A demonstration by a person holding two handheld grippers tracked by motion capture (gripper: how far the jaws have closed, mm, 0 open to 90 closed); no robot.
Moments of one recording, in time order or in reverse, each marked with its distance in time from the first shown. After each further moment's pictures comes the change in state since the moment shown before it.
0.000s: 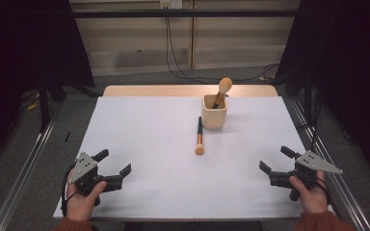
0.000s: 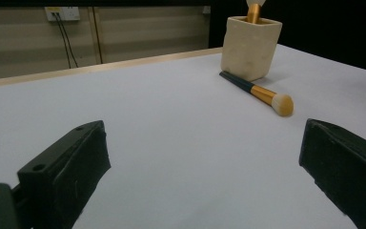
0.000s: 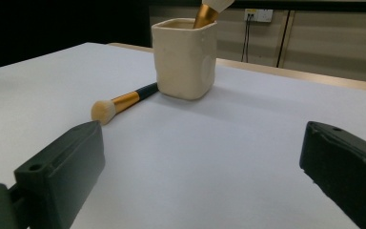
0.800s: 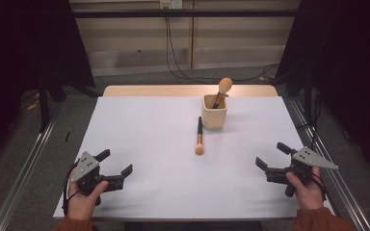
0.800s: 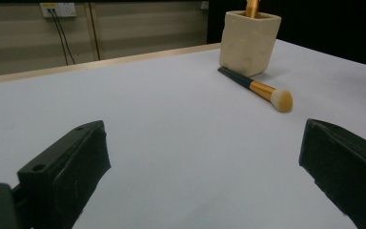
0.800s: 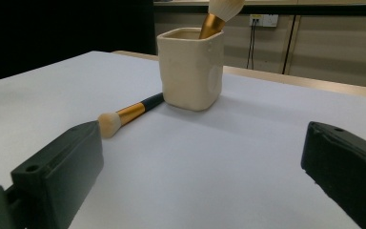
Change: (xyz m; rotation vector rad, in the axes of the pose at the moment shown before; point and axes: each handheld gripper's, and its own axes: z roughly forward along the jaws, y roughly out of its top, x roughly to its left) left arm 0.000 -0.001 0.002 0.013 -0.003 0.000; right arm 0.003 0.007 0.013 -0.020 0.020 0.023
